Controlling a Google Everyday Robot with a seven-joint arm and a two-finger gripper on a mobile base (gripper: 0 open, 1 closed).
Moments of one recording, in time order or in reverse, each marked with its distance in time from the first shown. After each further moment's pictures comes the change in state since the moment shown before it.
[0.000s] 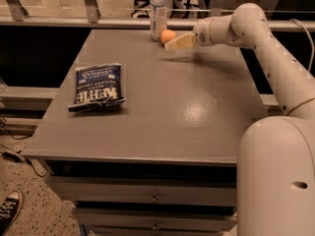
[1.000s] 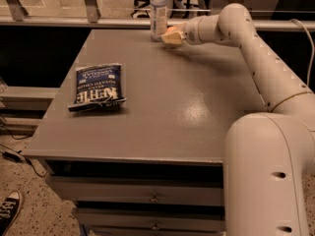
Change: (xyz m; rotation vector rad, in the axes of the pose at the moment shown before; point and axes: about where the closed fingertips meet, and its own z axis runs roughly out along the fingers) arm -0.009 0.005 0.033 0.000 -0.011 -0.020
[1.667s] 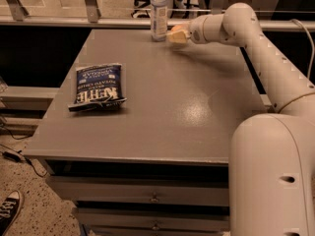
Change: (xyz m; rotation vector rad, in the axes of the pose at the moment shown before) arm 0.003 -0.016 -0.017 0.055 0.007 -0.021
